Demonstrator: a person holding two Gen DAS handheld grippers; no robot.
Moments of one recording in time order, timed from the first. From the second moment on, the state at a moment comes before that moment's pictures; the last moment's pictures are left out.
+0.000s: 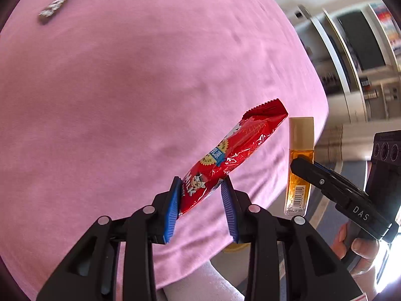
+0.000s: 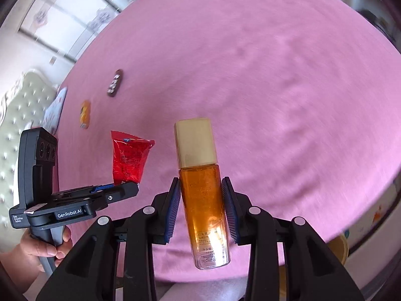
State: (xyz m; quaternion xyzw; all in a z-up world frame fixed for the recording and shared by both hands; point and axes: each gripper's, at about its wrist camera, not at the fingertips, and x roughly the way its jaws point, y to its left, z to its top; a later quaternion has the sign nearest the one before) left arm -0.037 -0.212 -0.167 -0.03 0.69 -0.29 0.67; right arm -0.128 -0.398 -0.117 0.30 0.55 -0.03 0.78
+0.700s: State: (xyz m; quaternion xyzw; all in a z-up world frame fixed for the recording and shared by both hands) left arm -0.271 -0.453 -0.228 0.19 0.71 -0.46 0.49; right arm -0.455 -0.496 -0.169 0.49 0.48 -0.26 0.67
